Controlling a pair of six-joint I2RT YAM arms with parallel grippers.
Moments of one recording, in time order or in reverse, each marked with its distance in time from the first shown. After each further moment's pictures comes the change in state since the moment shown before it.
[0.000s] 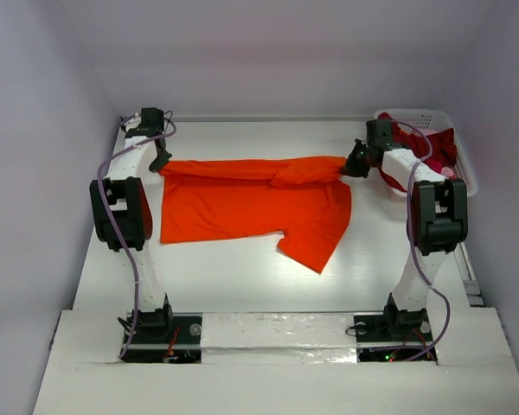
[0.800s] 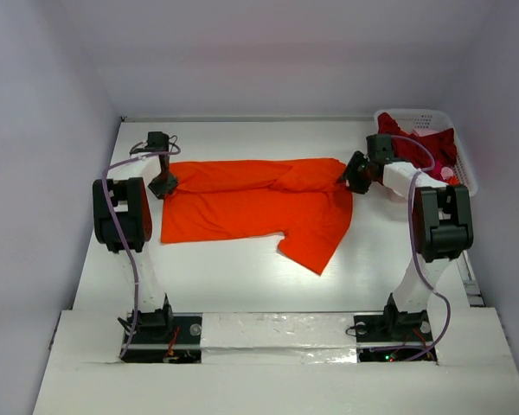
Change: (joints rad) left arm 0.000 -0.019 -0.240 0.053 0.090 -0.029; right arm 0.000 -0.069 -0.192 0.103 0.005 0.068
